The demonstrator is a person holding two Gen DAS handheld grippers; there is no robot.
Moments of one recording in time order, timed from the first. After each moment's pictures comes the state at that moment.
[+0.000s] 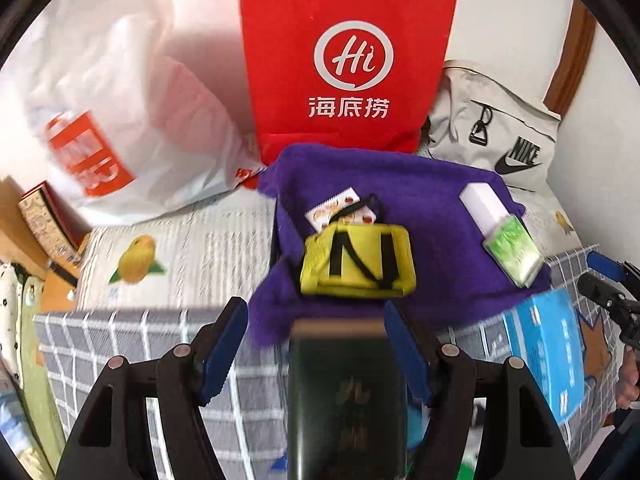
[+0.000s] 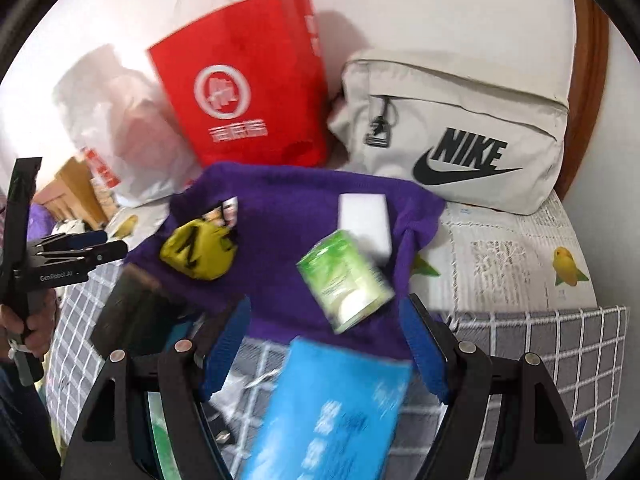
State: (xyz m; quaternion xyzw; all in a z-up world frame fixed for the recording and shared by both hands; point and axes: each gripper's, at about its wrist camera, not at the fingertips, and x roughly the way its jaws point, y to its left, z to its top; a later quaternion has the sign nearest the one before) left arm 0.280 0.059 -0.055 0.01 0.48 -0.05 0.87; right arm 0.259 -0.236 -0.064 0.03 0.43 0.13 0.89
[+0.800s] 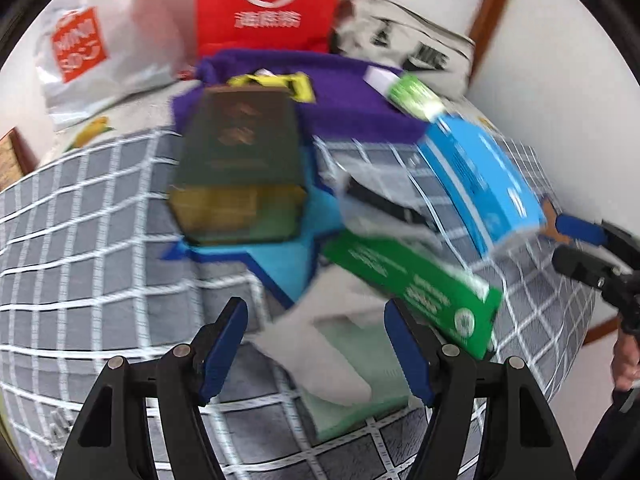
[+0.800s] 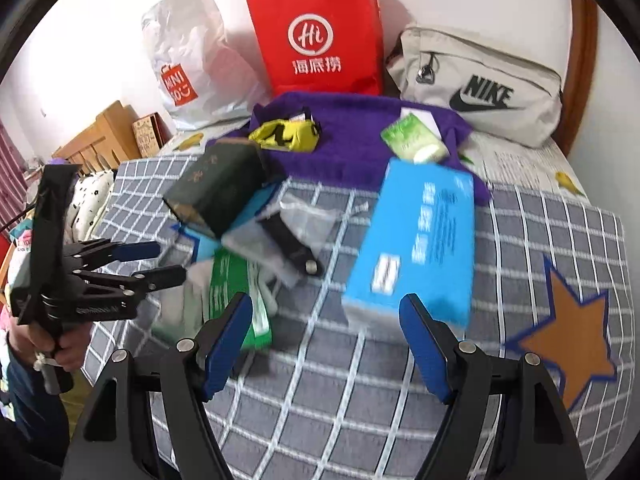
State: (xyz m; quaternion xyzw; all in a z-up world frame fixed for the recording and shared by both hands) left arm 0.118 0.031 -0.132 0.01 0.50 -0.15 0.85; right arm 0.082 -0.193 -0.096 0.00 0.45 0.15 0.88
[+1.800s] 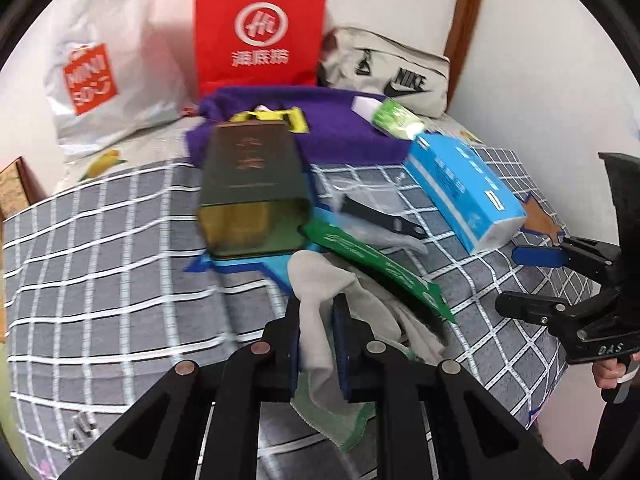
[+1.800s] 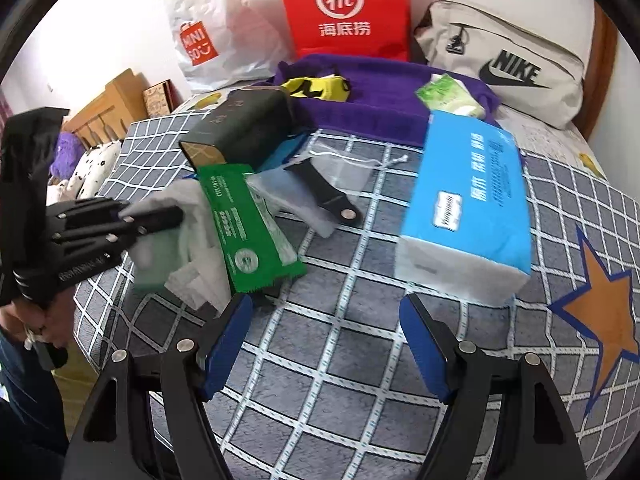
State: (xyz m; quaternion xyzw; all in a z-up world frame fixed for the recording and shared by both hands) left arm 0.091 0.057 -0.105 0.03 0.44 -0.16 0.88; right arm 0.069 -0.161 -0.128 -0.02 0.47 0.18 0.86
